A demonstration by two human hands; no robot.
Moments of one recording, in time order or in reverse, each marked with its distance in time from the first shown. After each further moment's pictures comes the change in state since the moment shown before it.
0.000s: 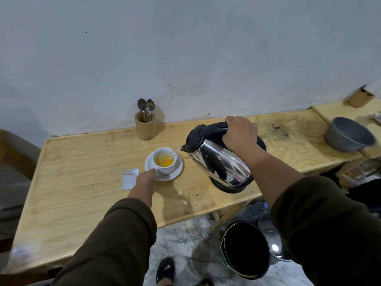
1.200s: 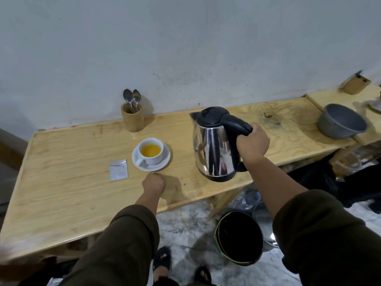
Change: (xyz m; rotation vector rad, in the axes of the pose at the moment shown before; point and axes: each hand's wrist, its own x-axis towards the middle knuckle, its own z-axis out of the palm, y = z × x) left_hand -0.074 -0.045 0.040 1.010 0.047 0.265; right_hand -0.038 0.080 0.033 0.666 0.132 0.504
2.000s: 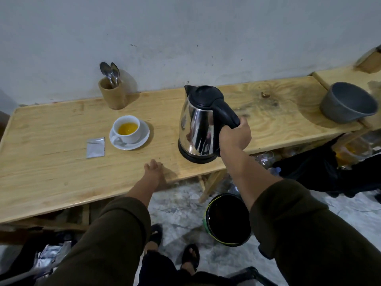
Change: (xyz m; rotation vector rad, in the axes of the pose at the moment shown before) left_hand -0.011 0.016 0.083 0.660 -0.221 0.236; right_hand 0.012 0.061 0.008 0.420 0.010 0.235
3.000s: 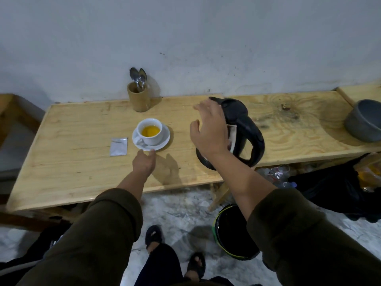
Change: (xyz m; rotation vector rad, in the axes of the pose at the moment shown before) left_hand -0.022 -0.060 -0.046 -0.889 0.437 -0.295; right_hand -0.055 -0.034 0.059 -0.343 -0.331 -0.949
